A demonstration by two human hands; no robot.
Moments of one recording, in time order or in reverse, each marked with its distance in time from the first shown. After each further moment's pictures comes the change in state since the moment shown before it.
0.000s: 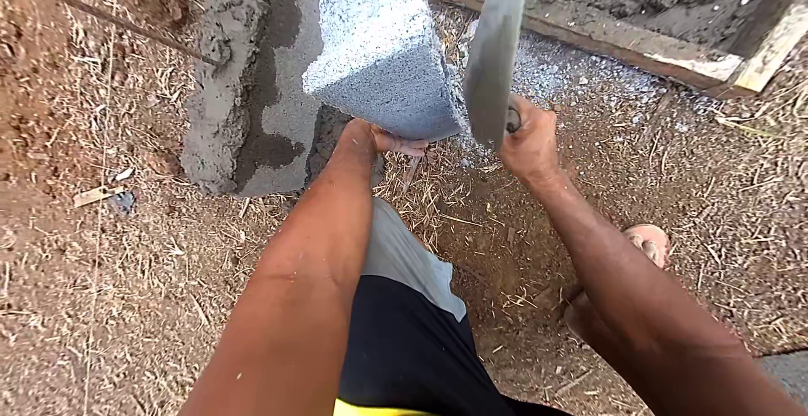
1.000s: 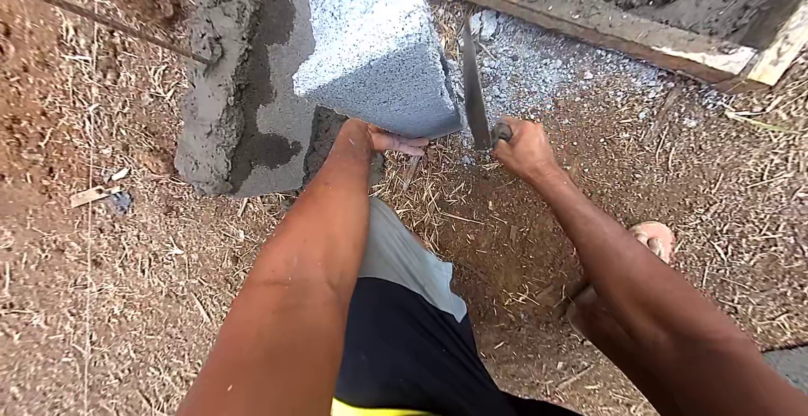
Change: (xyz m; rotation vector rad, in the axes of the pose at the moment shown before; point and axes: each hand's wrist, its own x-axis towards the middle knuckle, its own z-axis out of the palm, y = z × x) left_hand 0.003 -0.004 -0.008 0.016 -0.055 0.009; right_hand 0.003 0.041 0.016 -0.158 -0.389 0.237
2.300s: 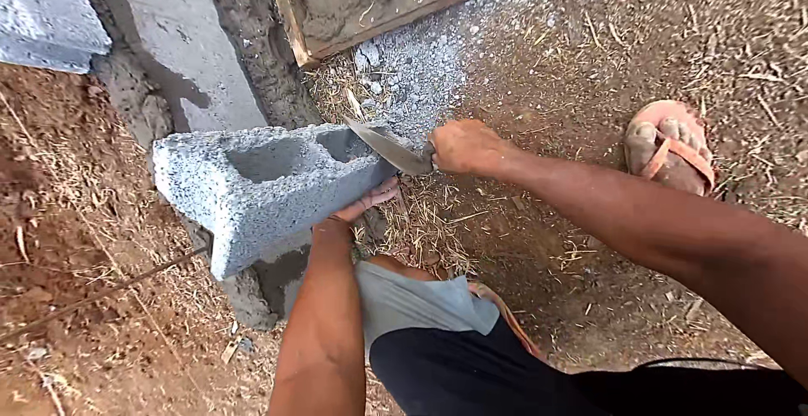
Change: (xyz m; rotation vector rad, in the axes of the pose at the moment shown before) left_hand 0.015 -0.013 -0.008 0.126 -0.155 0.019; right_hand -0.019 -0.009 -0.012 0.050 -0.189 0.063
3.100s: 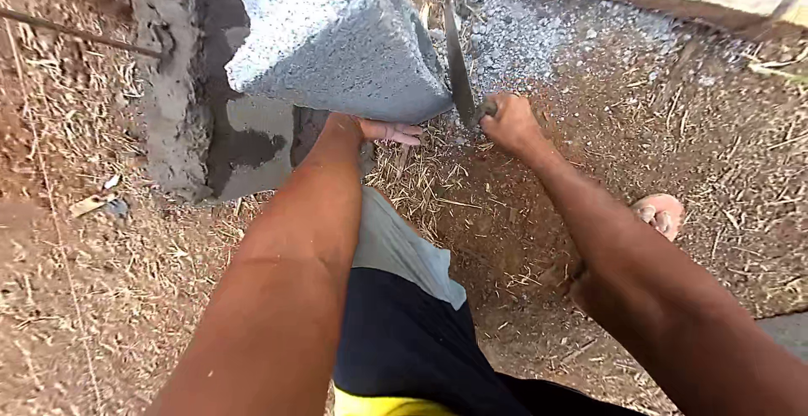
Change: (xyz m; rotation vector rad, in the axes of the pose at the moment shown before) left_hand -0.002 0.006 0.022 0.348 0.047 -0.017; right_hand 0.045 0.018 0.021 0.054 0.097 0.000
